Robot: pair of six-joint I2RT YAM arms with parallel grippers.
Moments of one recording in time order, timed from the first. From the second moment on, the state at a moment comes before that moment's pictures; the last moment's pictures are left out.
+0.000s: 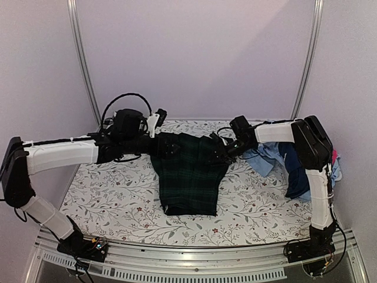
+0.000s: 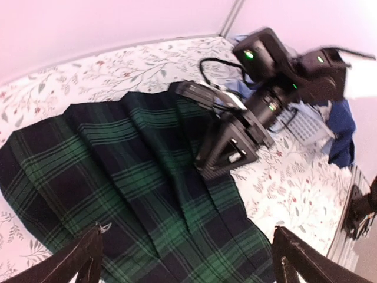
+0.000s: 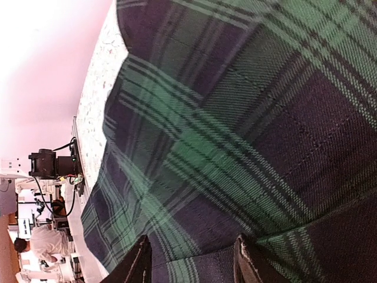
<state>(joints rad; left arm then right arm) -0.66 1.53 1.02 0.01 0.20 -0.29 0.49 2.24 1.58 -0.42 -0.86 0.21</state>
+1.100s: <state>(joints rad) -1.33 1.78 0.85 -0.10 -0.67 0.08 0.70 2.30 1.58 -0.47 -0.91 0.14</state>
